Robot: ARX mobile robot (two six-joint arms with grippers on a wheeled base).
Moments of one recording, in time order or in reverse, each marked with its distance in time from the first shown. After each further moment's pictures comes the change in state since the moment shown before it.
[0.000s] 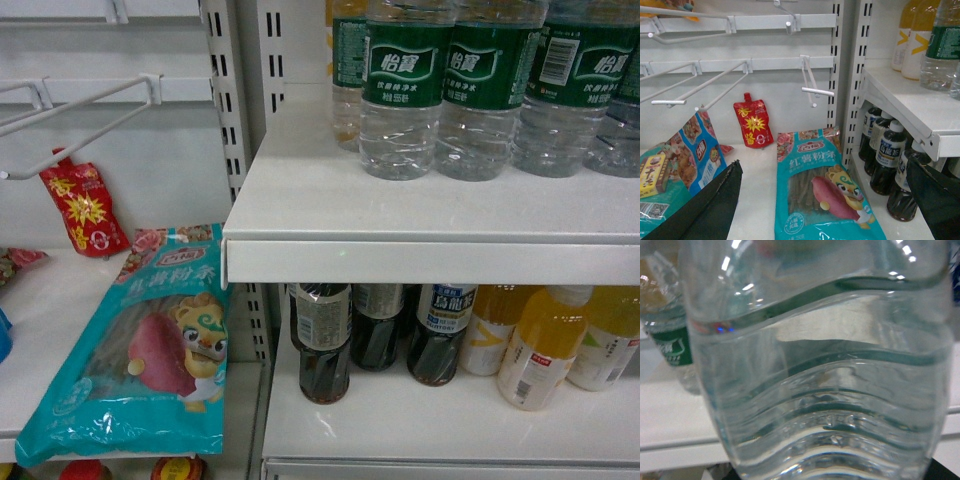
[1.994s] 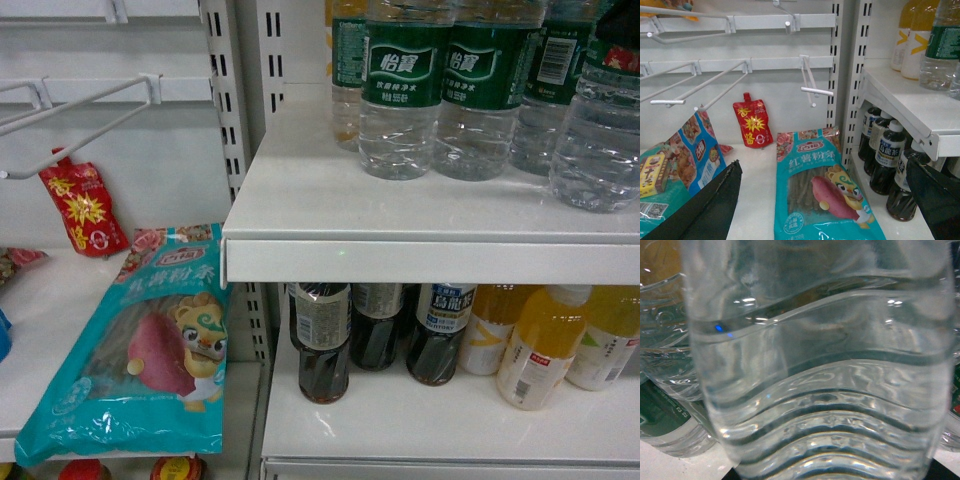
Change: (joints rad) left arm 0.000 0.000 0.000 0.000 0.000 0.000; right arm -0.046 0.809 0.561 0.058 -0.116 -0.008
